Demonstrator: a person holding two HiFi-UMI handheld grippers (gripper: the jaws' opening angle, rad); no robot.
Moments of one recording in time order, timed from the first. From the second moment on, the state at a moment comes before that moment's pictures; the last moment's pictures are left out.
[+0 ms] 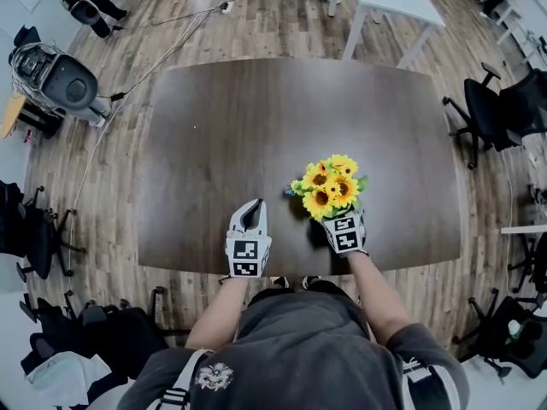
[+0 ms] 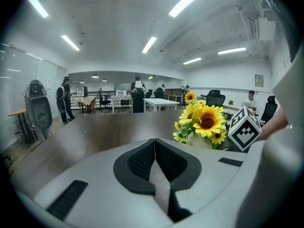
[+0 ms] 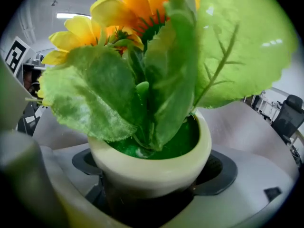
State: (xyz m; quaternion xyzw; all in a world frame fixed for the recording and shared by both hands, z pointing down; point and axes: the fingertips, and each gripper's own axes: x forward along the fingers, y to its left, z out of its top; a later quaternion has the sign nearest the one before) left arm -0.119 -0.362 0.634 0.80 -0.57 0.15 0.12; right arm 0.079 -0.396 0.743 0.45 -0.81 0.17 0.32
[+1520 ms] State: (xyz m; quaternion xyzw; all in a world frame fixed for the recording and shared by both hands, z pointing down) left arm -0.064 -0.266 0.592 0.80 -0.58 0.13 0.09; right arm 0.117 -0.284 0.539 0.54 -0.83 -0.01 0.11
